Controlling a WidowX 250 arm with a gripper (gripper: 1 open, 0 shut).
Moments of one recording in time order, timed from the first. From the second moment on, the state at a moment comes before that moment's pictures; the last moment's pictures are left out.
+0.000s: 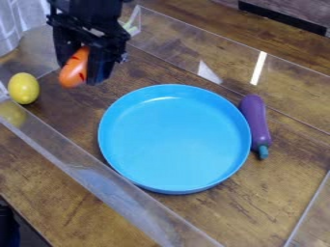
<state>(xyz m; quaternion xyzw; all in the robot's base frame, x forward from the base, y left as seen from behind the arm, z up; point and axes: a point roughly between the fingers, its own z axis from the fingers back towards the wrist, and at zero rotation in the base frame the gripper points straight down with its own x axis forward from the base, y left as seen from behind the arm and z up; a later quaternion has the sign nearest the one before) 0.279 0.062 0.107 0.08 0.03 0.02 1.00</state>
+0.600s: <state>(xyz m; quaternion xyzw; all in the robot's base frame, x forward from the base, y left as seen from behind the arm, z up) 0.287 0.081 0.088 0.08 0.02 0.04 1.00</state>
